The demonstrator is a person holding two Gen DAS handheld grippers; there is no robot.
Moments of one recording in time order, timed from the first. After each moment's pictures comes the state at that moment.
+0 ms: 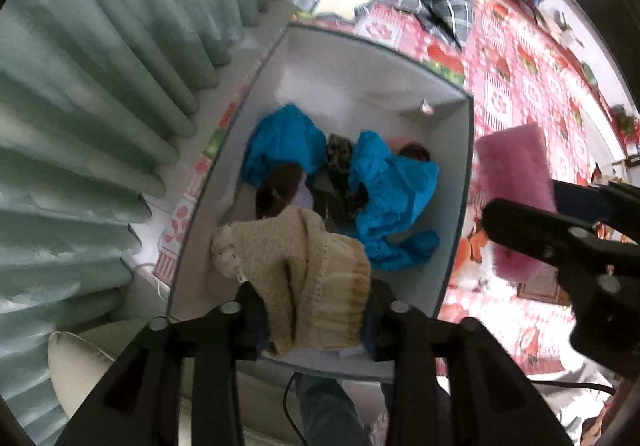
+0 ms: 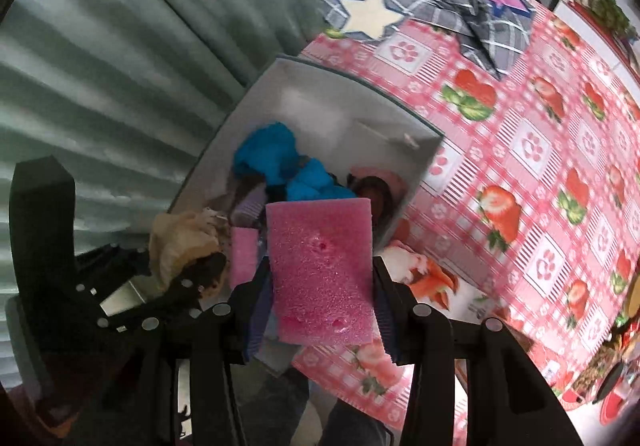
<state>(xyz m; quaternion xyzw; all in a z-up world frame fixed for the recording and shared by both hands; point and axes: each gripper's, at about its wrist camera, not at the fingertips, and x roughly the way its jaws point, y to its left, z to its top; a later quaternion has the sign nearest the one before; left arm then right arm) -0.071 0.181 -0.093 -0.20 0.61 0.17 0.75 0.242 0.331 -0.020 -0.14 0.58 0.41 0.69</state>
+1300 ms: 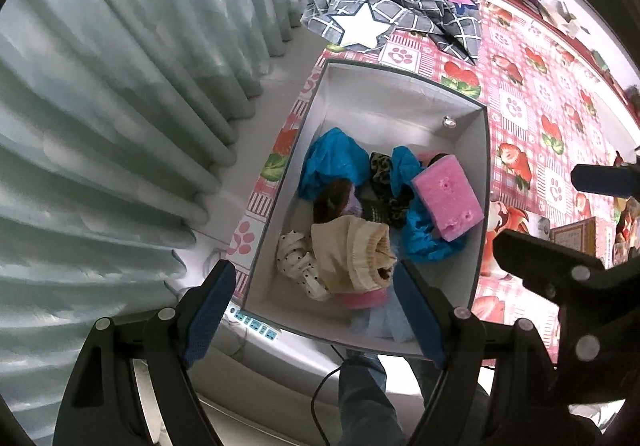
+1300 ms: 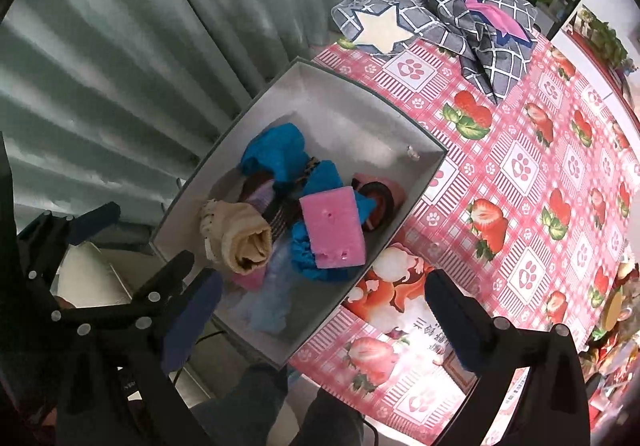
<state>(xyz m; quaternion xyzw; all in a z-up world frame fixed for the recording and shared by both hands) -0.097 0.184 -0.062 -0.12 0.60 0.21 0.77 0.213 0.331 -0.003 -0.18 0.56 0.39 0.71</state>
